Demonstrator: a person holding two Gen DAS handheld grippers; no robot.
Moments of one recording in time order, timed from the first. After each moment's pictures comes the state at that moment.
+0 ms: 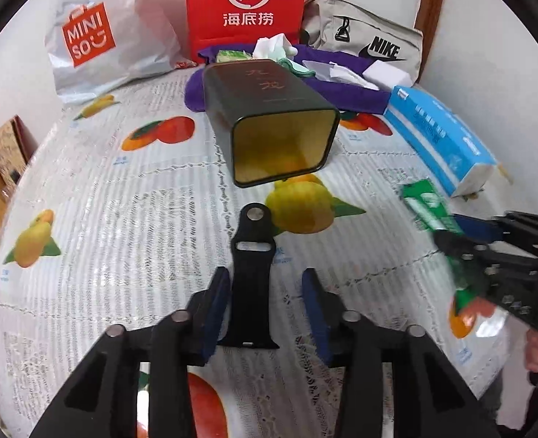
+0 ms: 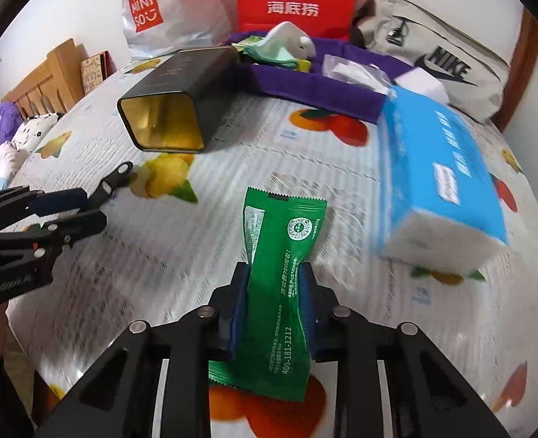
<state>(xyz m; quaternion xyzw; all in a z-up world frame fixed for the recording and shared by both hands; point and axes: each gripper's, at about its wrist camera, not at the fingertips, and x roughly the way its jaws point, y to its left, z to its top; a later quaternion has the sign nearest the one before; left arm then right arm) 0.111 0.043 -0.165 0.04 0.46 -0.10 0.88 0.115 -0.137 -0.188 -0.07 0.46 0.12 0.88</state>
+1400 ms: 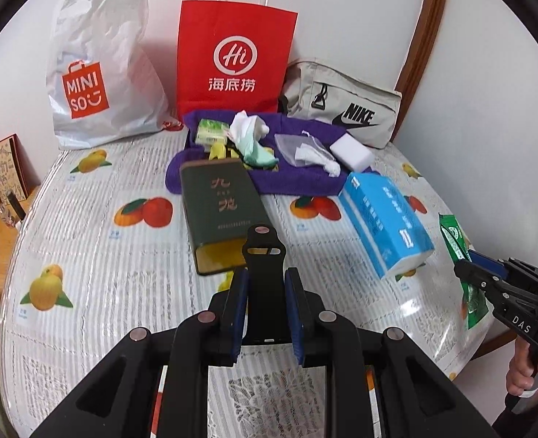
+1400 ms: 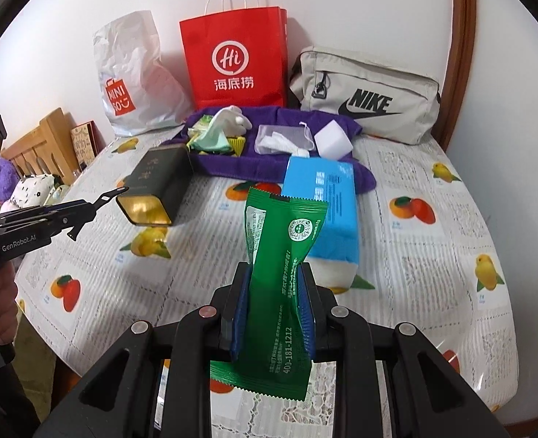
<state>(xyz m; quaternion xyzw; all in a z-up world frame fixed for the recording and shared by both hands) 0.120 0.026 -0.071 -0.03 0.41 -0.13 0.90 0.084 -0.218 -0.093 -0.01 0.39 0.09 0.92</state>
